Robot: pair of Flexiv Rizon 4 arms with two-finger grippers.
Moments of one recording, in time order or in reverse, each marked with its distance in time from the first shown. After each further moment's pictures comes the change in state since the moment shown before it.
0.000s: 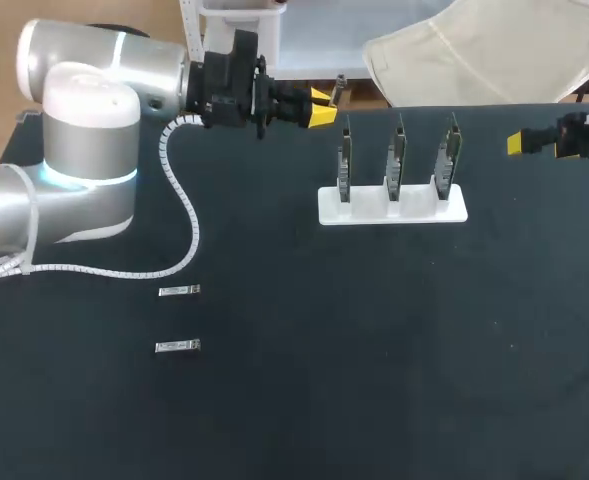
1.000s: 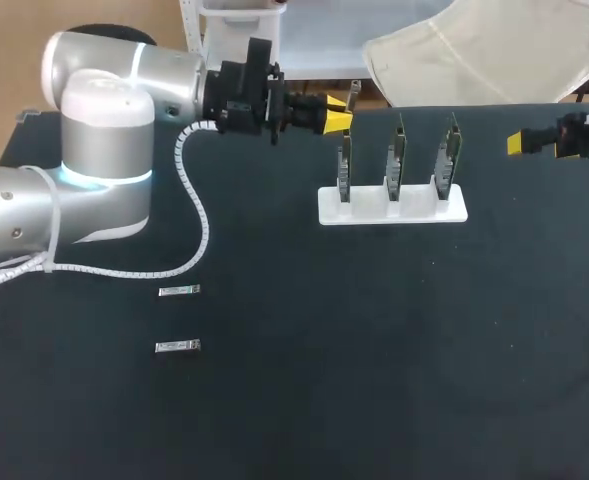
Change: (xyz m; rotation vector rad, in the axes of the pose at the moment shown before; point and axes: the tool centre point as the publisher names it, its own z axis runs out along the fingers) left arm 0.003 -0.005 0.021 0.065 -0.055 -0.047; right arm 0.000 0.000 0.000 0.000 0.000 0.000
